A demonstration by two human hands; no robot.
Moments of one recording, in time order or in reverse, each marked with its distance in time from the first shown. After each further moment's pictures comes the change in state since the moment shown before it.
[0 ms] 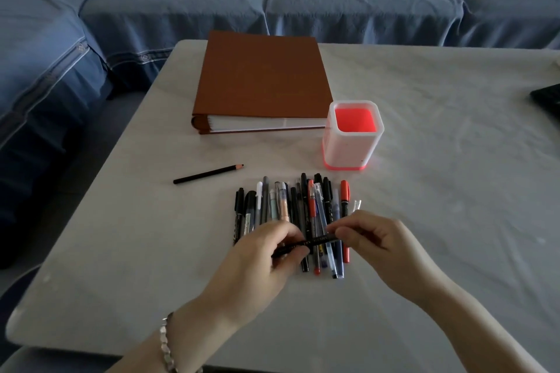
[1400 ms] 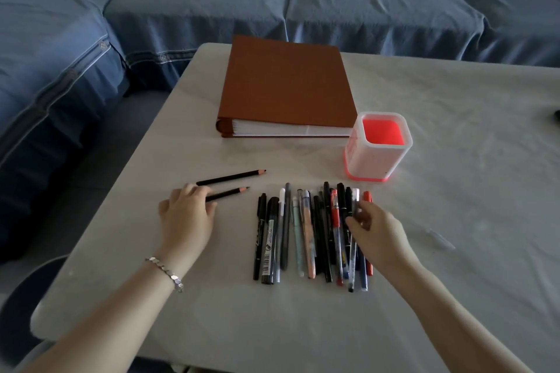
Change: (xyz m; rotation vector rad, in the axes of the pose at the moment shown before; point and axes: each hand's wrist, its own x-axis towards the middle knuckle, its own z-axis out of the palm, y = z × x) left_hand 0.030 -0.134 -0.068 0.727 0.338 -0.490; right_hand 0.052 0.031 0.036 -0.278 0.171 0.293
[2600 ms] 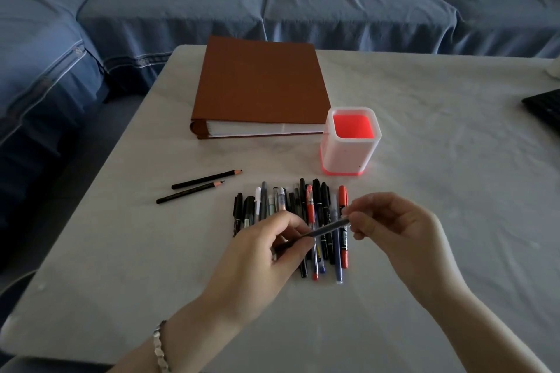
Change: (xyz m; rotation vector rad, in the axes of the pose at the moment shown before) left_hand -0.094 0.121 -0.074 -0.807 -0.346 0.413; right_hand -0.057 -0.030 -0.067 0.761 0.006 -0.143
